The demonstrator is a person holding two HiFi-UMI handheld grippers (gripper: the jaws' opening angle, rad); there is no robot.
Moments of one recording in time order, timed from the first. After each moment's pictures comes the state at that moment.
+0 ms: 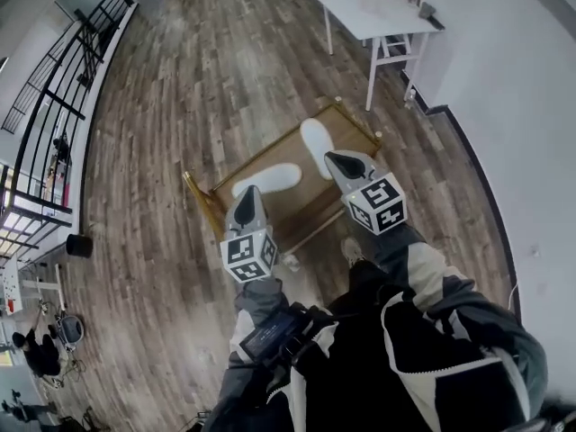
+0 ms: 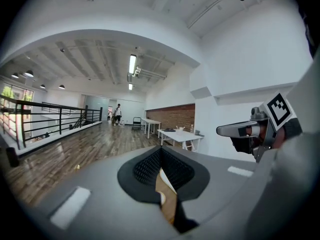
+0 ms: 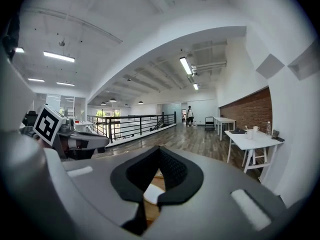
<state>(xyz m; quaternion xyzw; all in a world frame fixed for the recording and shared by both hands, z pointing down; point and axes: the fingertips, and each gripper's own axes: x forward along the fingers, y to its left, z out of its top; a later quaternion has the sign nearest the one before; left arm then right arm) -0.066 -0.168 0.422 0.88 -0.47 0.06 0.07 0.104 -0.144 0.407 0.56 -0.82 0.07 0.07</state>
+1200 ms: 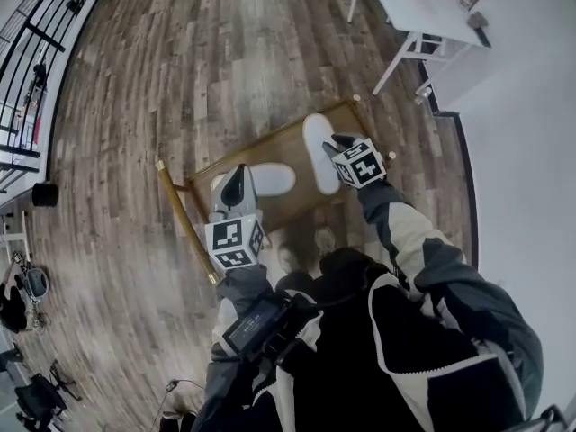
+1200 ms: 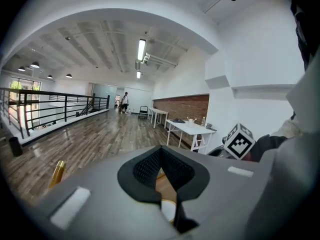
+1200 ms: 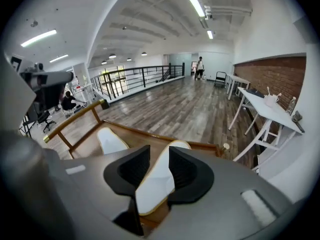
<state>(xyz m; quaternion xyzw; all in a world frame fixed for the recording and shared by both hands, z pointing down) -0.047 -0.316 0.477 0.85 -0.50 0.09 0.14 0.162 -0.345 0.619 0.47 -0.79 0.23 0.32</state>
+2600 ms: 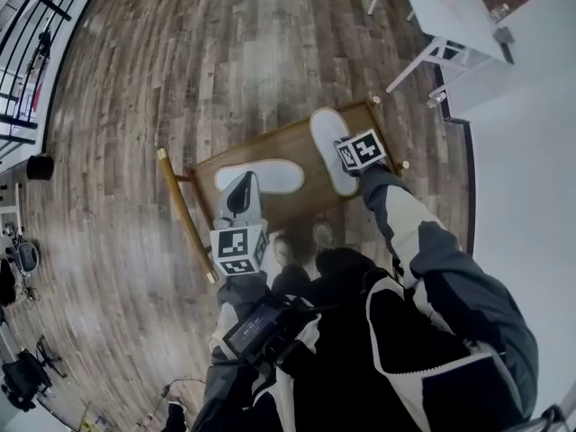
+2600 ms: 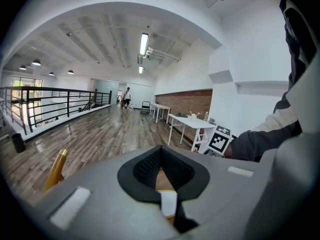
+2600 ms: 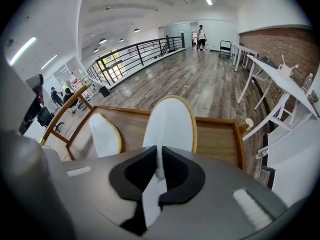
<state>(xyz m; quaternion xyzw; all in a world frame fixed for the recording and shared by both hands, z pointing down) -0.065 -0.317 0.522 0.84 -0.50 0.12 0.16 0.167 -0.372 0.716 0.42 -0.74 0.35 0.40</state>
